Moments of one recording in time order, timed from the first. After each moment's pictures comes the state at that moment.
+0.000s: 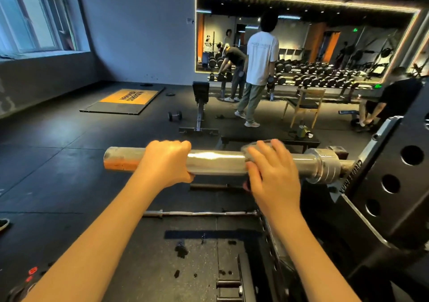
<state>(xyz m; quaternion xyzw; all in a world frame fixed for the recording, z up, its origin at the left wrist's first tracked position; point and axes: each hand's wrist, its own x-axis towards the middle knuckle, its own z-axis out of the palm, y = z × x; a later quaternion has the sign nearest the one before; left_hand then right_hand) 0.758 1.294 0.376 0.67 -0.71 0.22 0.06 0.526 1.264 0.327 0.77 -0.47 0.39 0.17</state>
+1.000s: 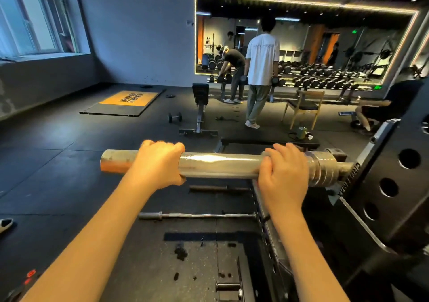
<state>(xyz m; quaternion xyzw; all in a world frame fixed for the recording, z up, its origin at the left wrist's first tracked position) 0.765 1.296 0.382 0.69 -0.69 0.19 0.04 0.523 1.254 0.333 0.69 -0.54 0.46 0.13</state>
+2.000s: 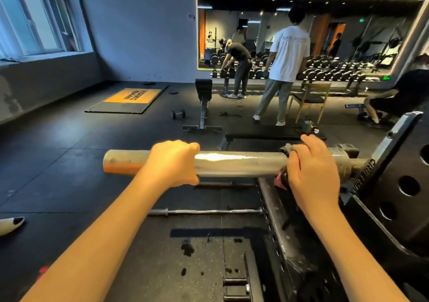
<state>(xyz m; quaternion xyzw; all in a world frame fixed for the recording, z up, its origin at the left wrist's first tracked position) 0.749 1.288 0.389 0.69 -0.71 0.15 0.02 0.483 1.238 0.336 0.71 -0.52 0.45 0.15</state>
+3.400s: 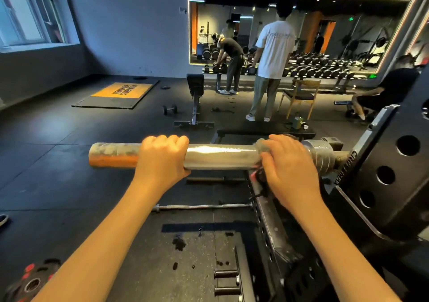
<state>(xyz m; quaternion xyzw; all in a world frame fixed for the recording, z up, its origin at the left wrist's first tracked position) 0.750 1.292 0.355 0.61 -0.70 0.32 0.16 0.490 1.255 0.343 0.79 -0.48 0.36 0.12</state>
